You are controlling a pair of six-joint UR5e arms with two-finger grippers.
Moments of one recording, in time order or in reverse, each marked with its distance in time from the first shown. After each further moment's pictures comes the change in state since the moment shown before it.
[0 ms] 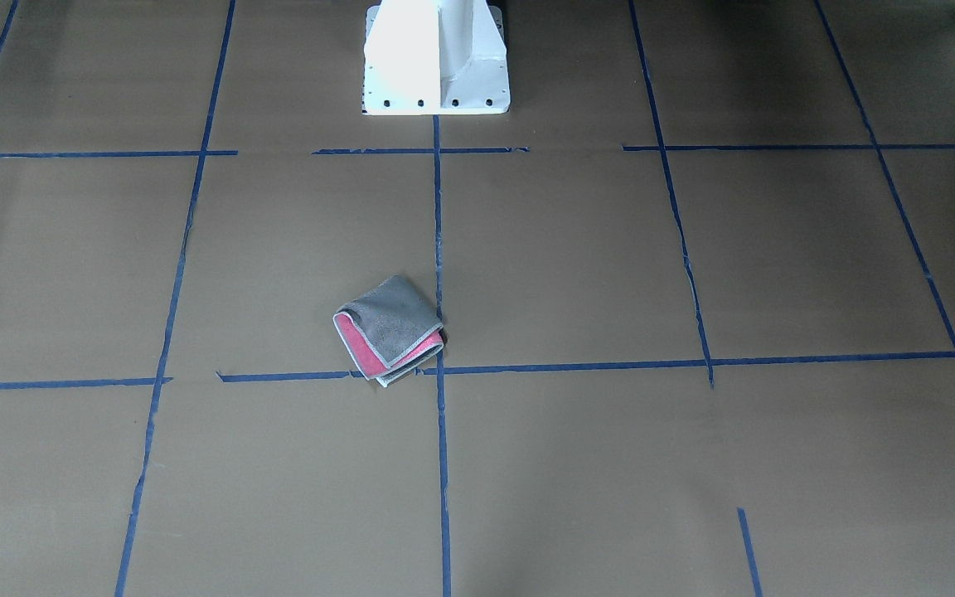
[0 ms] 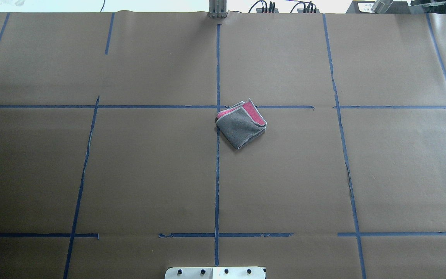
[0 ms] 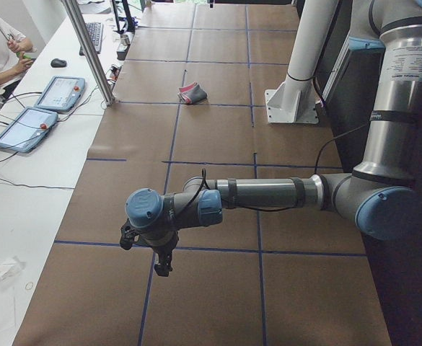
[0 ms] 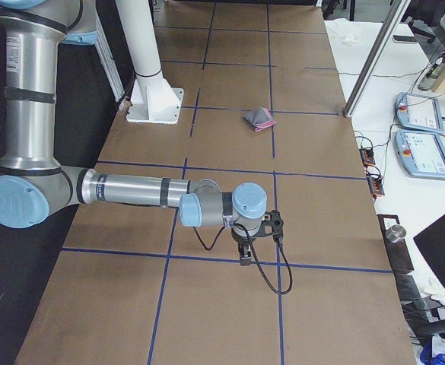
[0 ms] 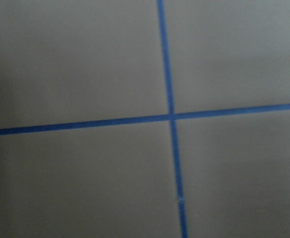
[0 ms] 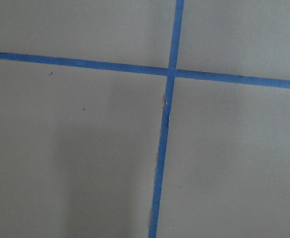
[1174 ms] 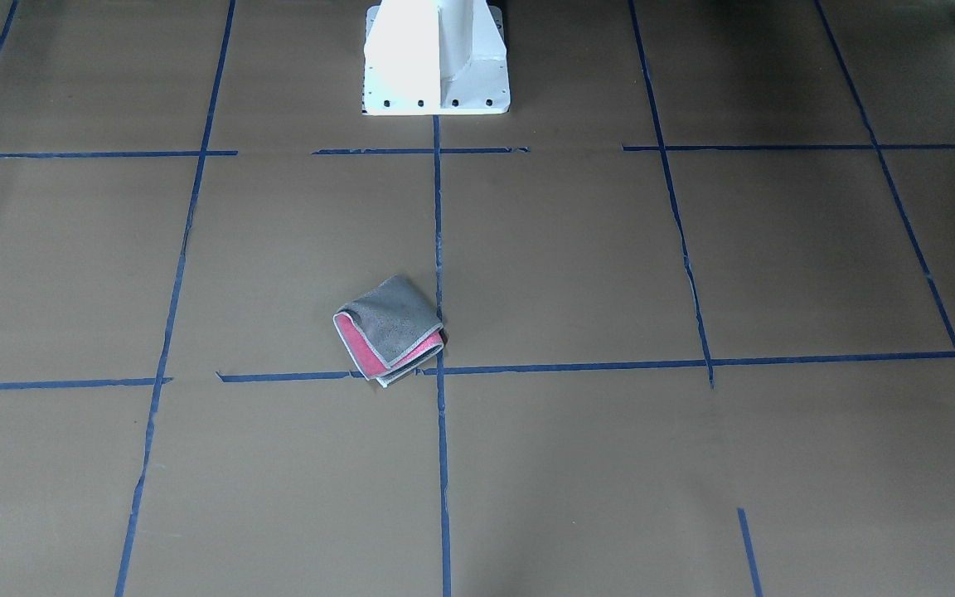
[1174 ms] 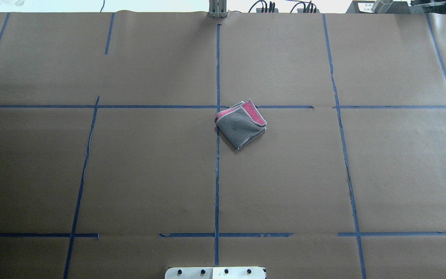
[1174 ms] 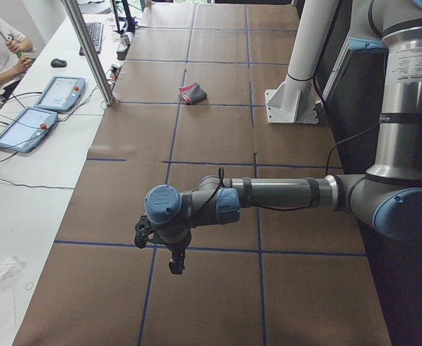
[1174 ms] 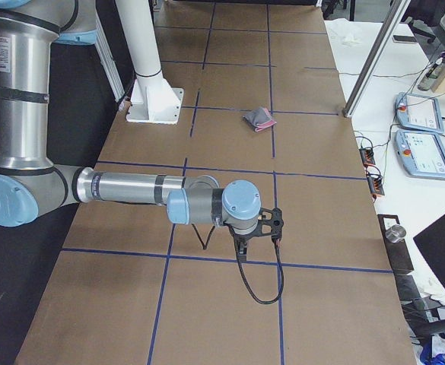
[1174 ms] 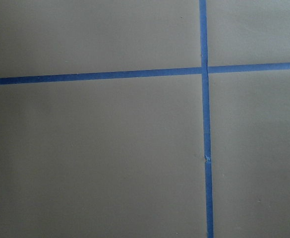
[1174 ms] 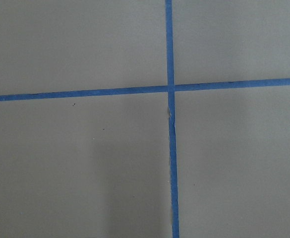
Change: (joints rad) left arm 0.011 0.070 -0.093 -0.008 0.009 -0.046; right arm 0.109 -0.003 0.062 -0.081 0.095 0.055
